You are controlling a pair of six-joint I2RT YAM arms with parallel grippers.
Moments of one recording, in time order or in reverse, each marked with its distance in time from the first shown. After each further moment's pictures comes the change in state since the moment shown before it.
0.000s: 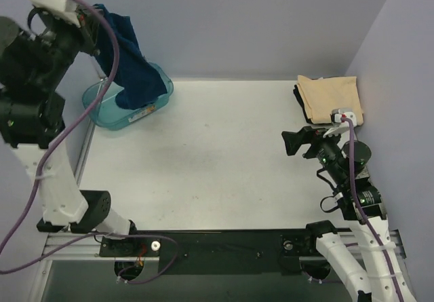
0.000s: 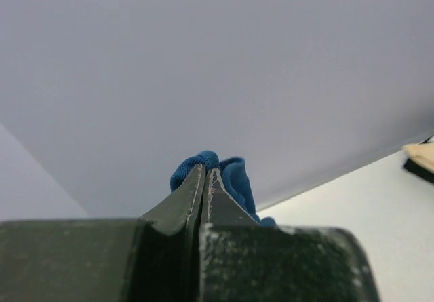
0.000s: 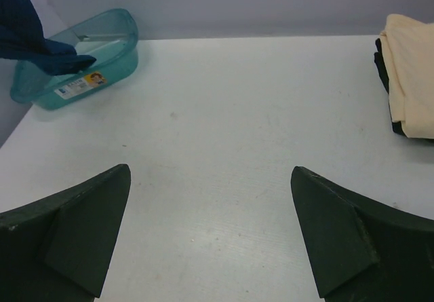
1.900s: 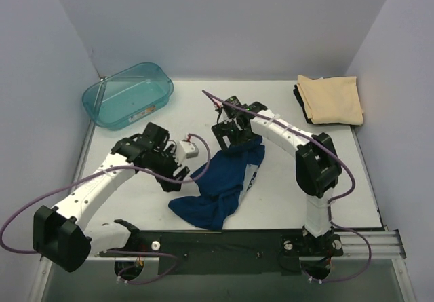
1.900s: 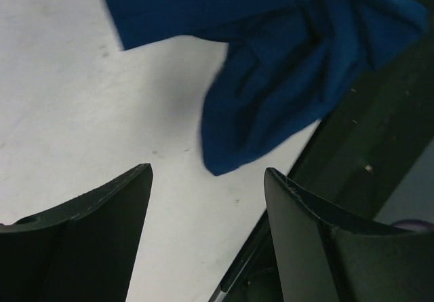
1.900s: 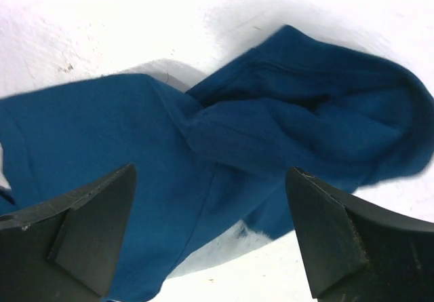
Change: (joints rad) left arm -0.380 -0.419 -1.637 -0.079 0.137 0.264; right arm 0.431 1.304 0.726 -0.425 0.156 -0.085
